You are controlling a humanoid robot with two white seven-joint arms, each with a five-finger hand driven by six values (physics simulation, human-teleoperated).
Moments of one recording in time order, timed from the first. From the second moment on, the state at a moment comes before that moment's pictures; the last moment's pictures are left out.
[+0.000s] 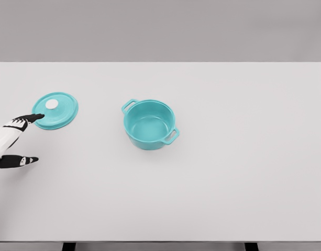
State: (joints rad) left arm 0.13 0.57 0.20 -1.47 -0.40 -0.61 -0.28; right arm 0.01 0.00 -0.30 0.05 0.25 -0.01 0.09
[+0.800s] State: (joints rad) left arm -0.55 0.56 -0.11 -1.06 -0.62 -0.61 -0.61; right arm 0.01 0.00 -0.30 0.05 0.25 -0.01 0.09
